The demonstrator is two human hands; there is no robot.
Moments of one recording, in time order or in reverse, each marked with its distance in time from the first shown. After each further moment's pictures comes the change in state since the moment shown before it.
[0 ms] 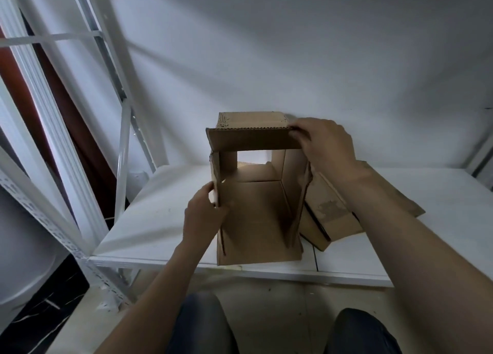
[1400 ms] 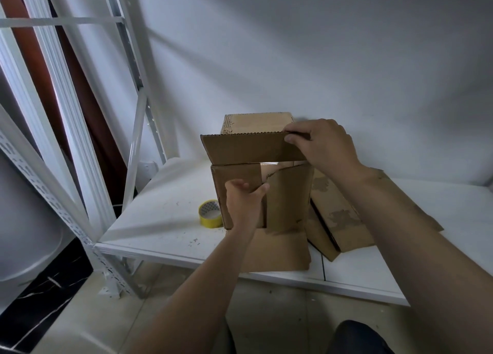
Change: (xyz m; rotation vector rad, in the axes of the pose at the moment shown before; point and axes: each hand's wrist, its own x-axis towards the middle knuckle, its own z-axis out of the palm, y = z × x) left_hand 0.028 0.028 0.077 -0.476 0.161 -0.345; right_hand 0.024 -0.021 0.023 0.120 -0.116 0.015
